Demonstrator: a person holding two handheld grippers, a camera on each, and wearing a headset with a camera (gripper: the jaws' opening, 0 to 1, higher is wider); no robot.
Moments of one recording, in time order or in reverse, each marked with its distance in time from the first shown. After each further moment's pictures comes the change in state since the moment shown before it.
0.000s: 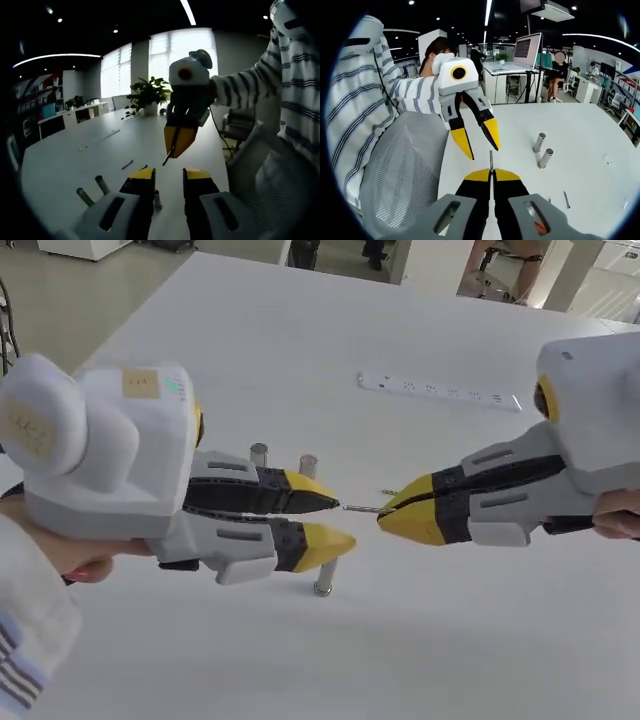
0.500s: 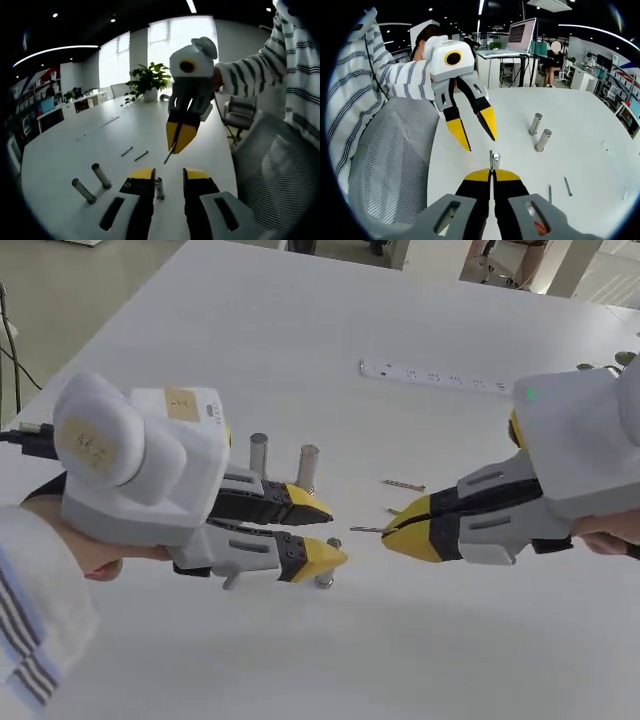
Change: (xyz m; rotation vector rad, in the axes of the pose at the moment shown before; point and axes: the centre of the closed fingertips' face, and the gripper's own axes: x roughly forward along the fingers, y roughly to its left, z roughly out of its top) left arm 0.012 0.008 -0.029 0.007 0.105 -0.003; right arm 0.015 -0.016 -0.037 0.026 0.102 -0.055
